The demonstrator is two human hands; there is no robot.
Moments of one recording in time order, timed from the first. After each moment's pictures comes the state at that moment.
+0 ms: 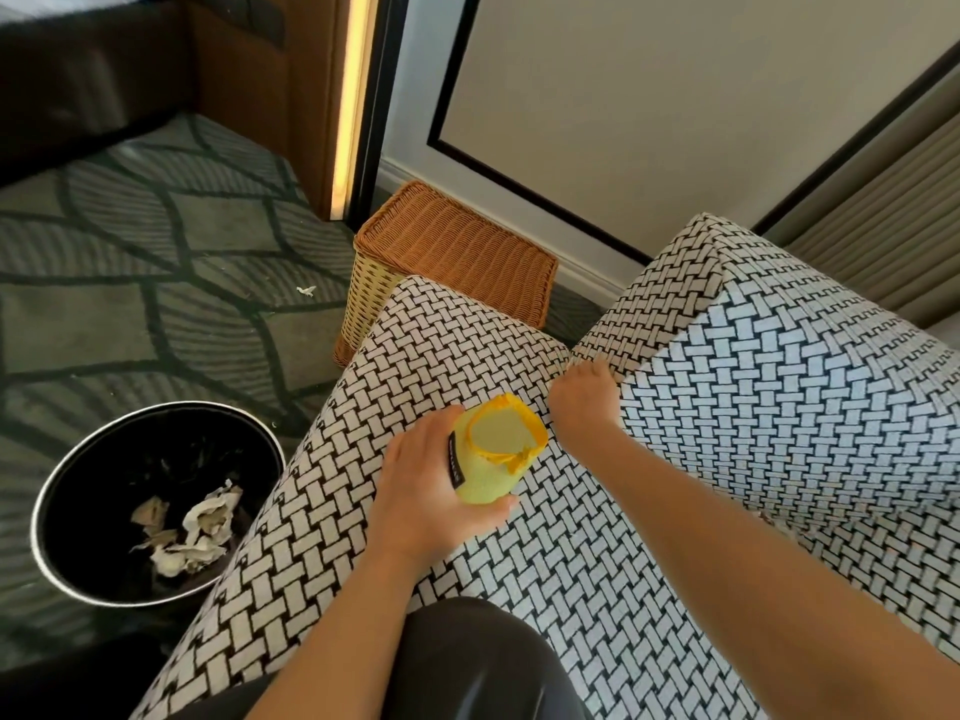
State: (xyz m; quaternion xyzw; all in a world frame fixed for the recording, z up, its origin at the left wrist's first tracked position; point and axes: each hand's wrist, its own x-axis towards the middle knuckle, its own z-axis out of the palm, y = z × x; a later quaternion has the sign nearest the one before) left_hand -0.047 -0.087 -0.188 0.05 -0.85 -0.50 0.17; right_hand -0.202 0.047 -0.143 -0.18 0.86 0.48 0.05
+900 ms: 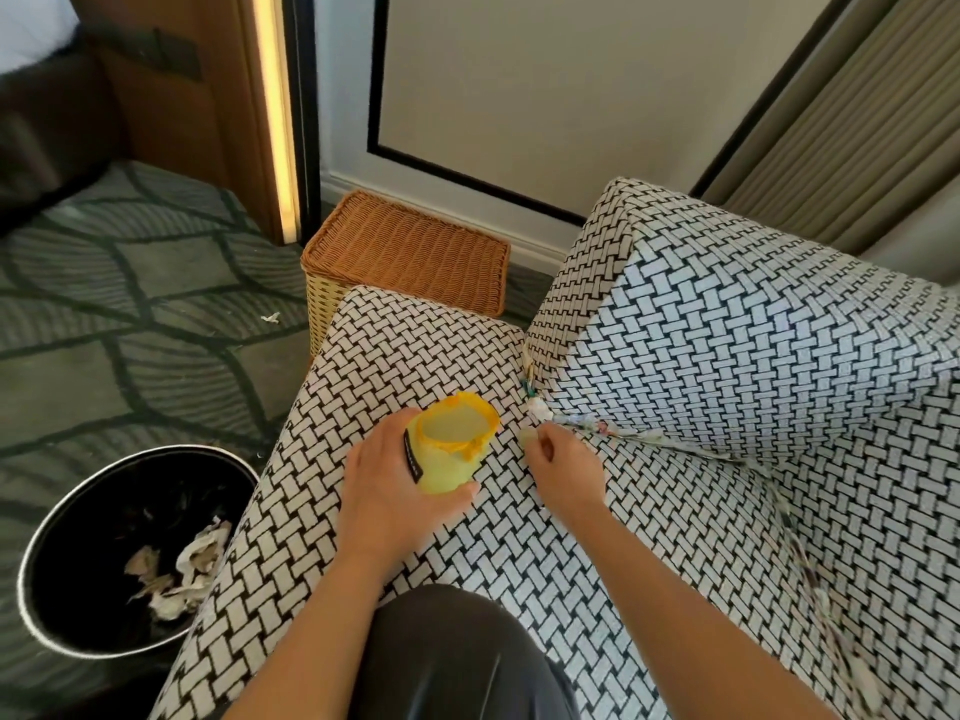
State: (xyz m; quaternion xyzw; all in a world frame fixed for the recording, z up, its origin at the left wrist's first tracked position) left_hand -0.047 -0.081 -0.178 0.10 -0.86 -0.48 0.11; right_hand -0.118 0.100 -0.175 -0.01 0.97 -0.24 0.01
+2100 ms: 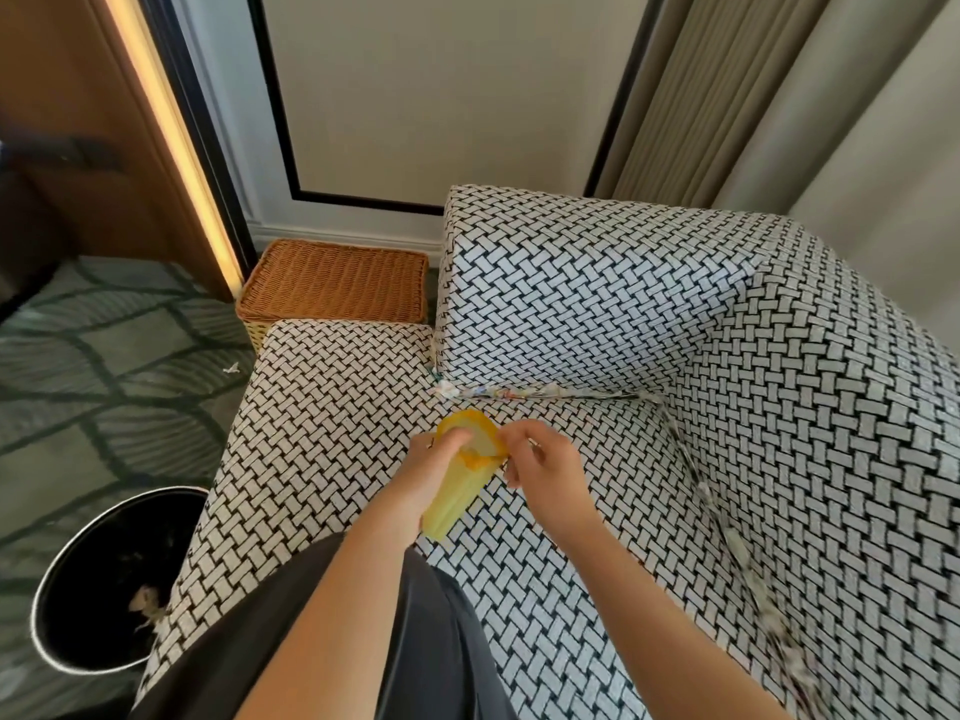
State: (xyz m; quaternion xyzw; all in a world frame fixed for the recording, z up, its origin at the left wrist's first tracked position) left_hand -0.030 0.028 -0.094 0.18 -0.68 -0.65 -0.27; right_hand -0.014 0.168 -0.087 0.01 0.83 -0.56 0.00
